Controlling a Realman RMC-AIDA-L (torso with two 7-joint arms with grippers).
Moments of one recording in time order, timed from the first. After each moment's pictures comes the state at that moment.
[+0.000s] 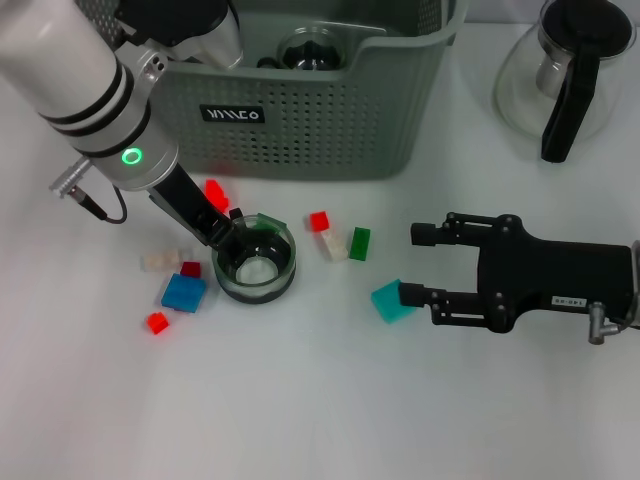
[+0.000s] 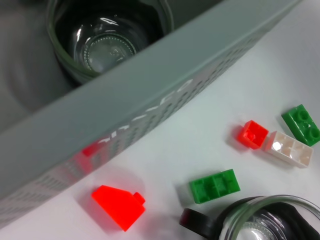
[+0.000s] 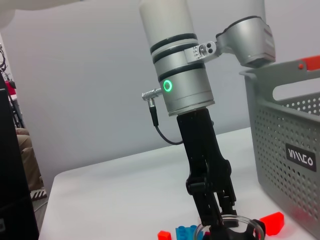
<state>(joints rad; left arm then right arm) -0.75 -2.16 1.18 1.07 2.80 1.57 -2.57 0.48 2.07 -1.02 -0.49 -1.74 -1.56 1.09</state>
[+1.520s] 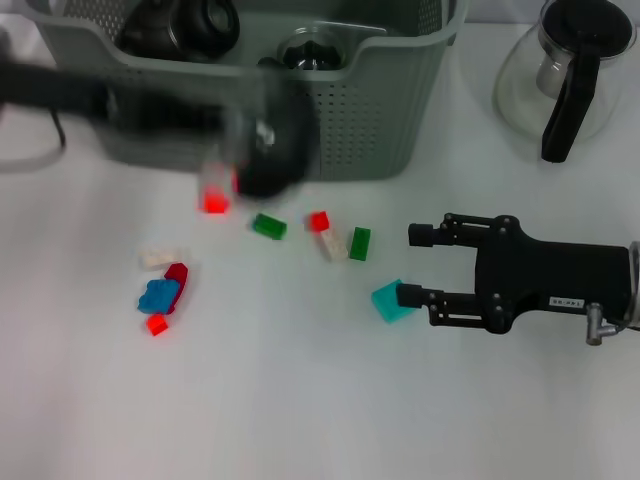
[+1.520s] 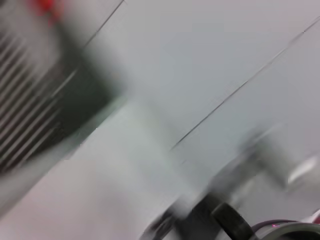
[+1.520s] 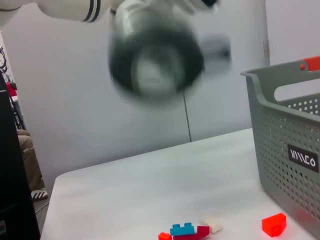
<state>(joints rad) -0.74 -1.90 0.47 0.63 2.16 2.03 -1.99 0.48 2.08 -1.02 -0.49 -1.74 -1.56 1.09</state>
